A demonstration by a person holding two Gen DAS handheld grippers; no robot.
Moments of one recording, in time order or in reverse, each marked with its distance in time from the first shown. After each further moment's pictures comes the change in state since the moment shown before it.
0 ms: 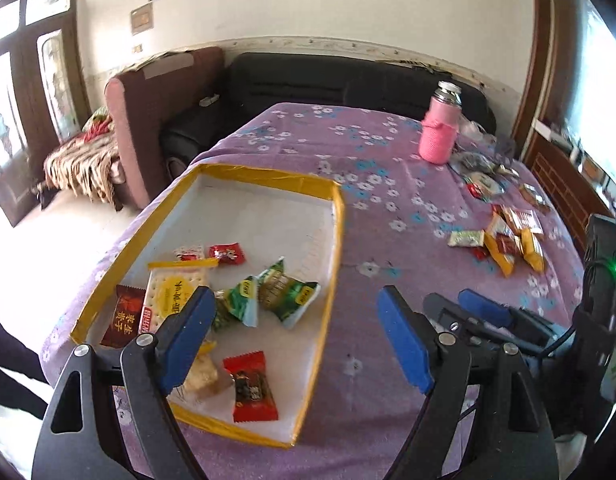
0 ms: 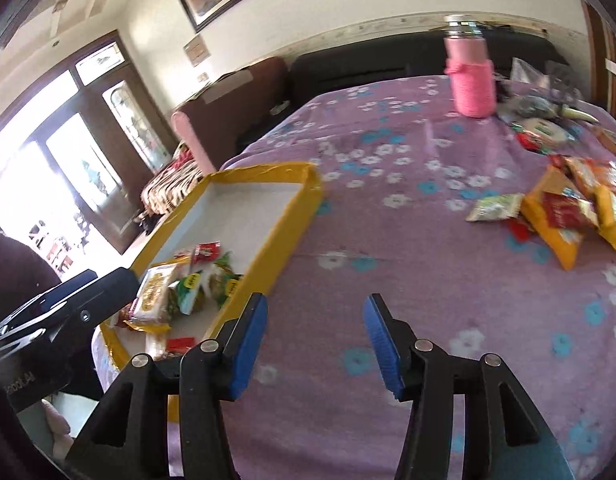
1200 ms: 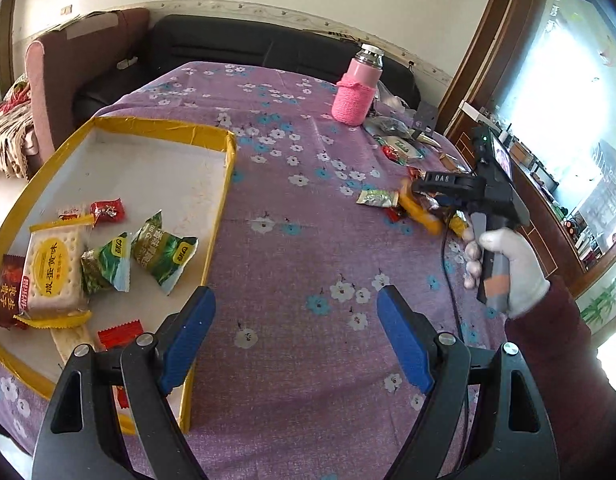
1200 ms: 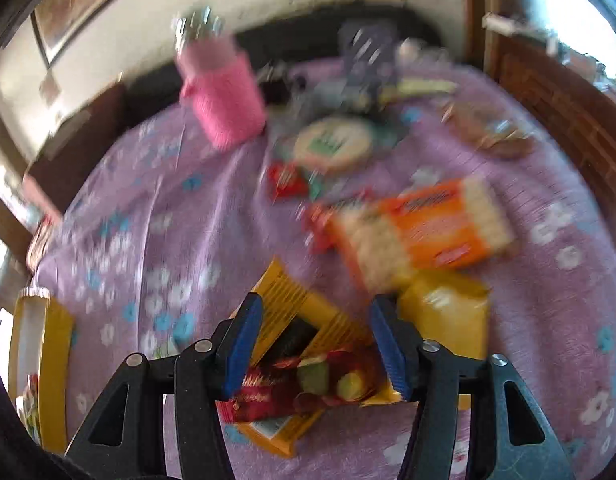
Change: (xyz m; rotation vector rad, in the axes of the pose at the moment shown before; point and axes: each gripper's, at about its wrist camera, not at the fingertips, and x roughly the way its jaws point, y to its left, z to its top) left arm 0.026 -0.031 -0.021 -0.017 0.125 -0.352; right arm 0.039 -0.216 0.099 0.245 0.075 -0.399
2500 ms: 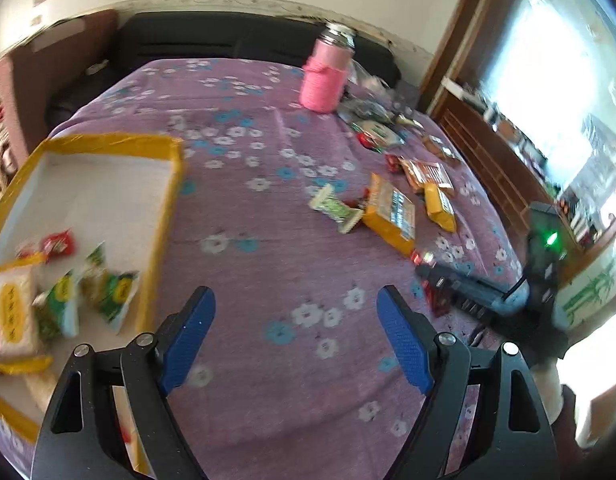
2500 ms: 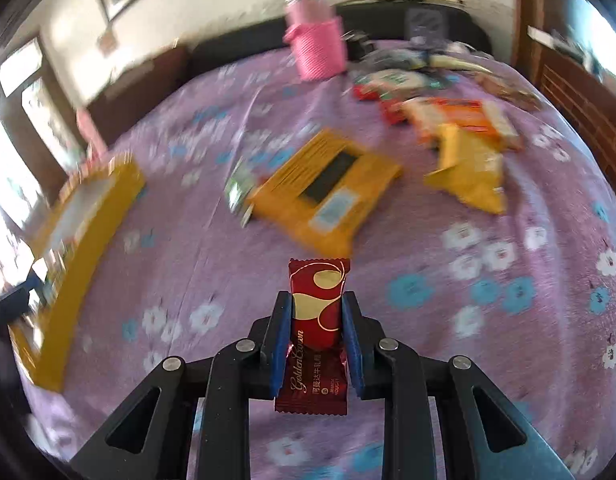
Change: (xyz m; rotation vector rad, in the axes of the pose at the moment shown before) left arm 0.040 -0.042 0.027 0.103 0.070 -0.036; right arm -0.063 0.013 -0.118 -0.114 -0.015 0.122
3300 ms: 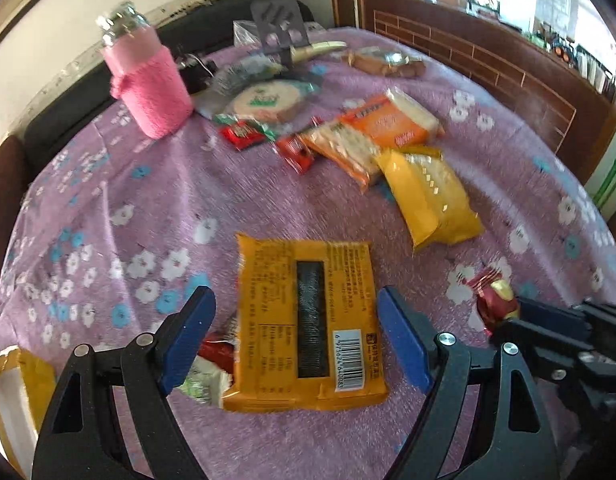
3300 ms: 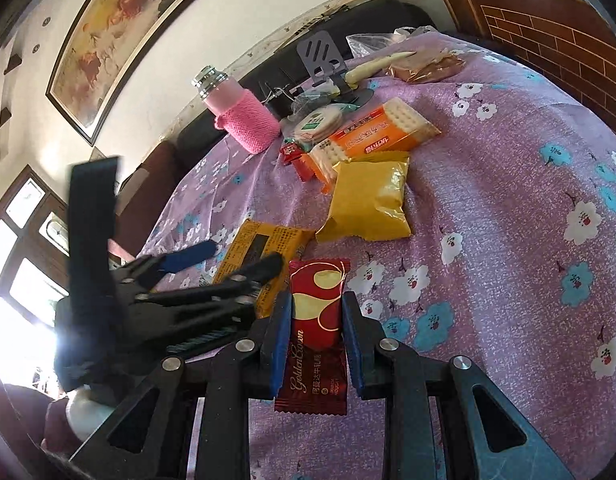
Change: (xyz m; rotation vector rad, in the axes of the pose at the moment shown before) left arm 0.179 -0.146 0.064 0.521 0.128 0.083; right arm -0.017 -0.096 0.006 0.338 -0.135 0.178
